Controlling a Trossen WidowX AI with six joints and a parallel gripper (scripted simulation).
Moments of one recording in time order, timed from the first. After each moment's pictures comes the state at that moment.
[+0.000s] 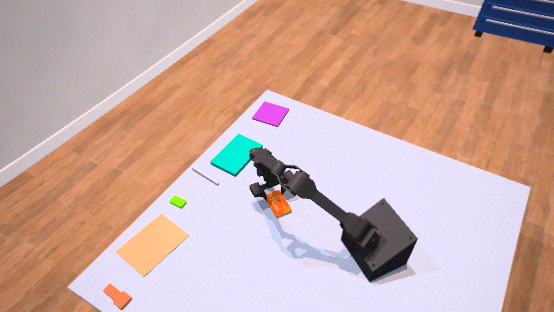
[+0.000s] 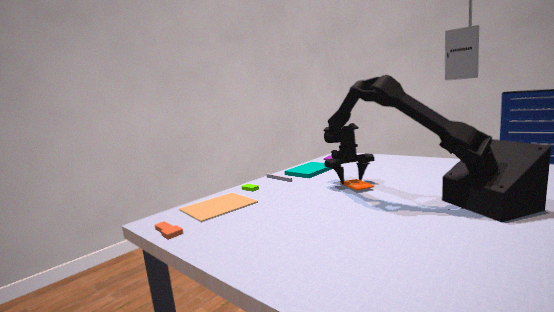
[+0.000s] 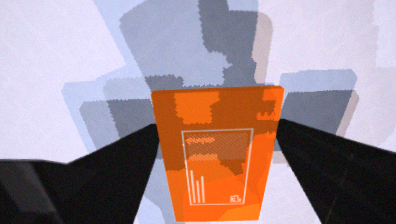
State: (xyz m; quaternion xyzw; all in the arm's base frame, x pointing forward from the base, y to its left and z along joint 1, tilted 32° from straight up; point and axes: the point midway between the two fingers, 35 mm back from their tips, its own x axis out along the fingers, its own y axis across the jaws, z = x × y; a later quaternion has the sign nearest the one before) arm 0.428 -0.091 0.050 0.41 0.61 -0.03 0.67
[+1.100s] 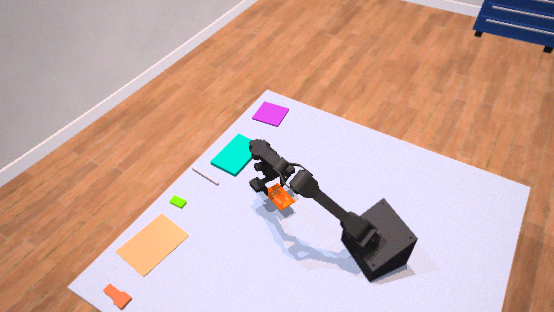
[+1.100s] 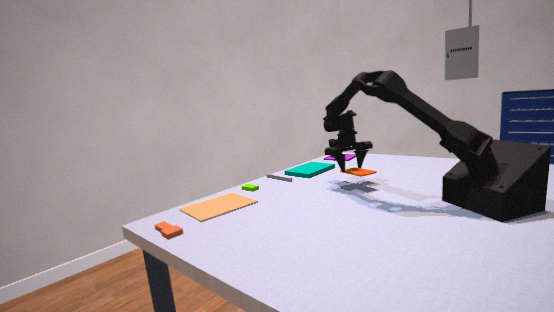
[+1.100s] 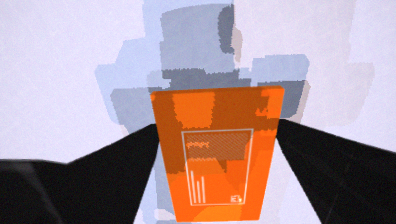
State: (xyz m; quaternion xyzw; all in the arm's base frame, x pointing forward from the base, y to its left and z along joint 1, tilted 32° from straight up) arm 0.410 -0.106 0.092 0.35 0.63 0.02 0.70
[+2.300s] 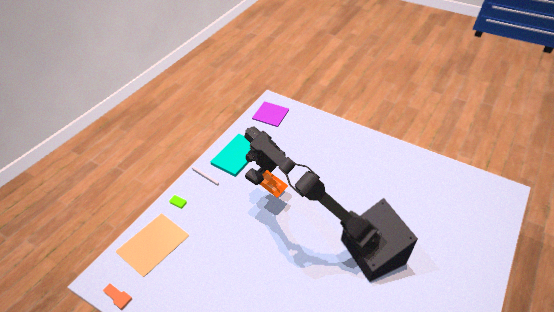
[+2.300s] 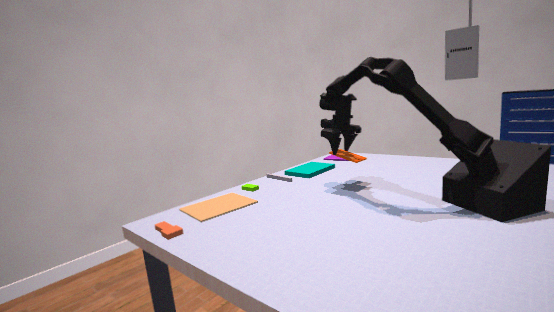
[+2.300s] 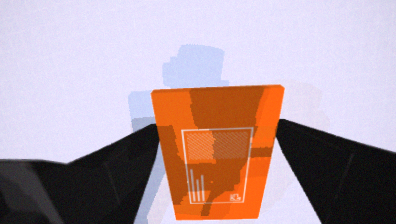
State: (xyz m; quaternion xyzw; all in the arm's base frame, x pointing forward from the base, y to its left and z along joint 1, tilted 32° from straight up) arm 0.420 -0.132 0.162 0.24 0.52 0.08 0.82
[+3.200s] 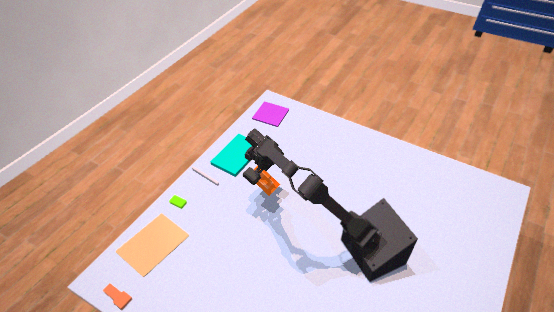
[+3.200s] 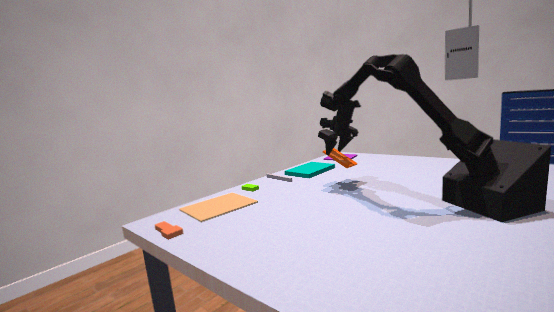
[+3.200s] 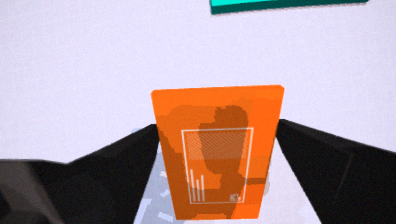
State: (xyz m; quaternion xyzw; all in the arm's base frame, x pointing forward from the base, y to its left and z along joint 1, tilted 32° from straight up) arm 0.446 -0.138 0.163 0.24 0.42 0.05 0.87
